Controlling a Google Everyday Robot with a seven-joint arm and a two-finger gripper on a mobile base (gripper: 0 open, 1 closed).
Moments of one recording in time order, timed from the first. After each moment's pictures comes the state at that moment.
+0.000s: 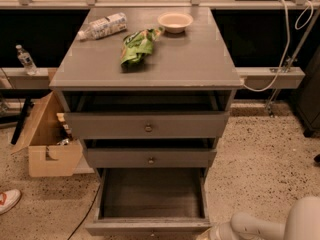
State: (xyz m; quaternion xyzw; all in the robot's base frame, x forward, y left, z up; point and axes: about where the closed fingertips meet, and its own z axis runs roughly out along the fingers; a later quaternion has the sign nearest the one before) arm 0.393 -0.187 0.143 -0.37 0.88 0.26 0.14
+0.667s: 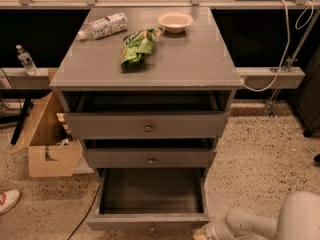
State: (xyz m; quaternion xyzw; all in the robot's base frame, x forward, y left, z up) arm 0.409 -0.177 0.138 -0.39 0.87 0.25 0.15
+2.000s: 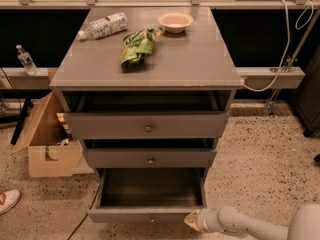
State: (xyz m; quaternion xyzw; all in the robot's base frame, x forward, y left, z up) arm 0.479 -0.139 0.158 -0.49 0.80 0.18 0.29
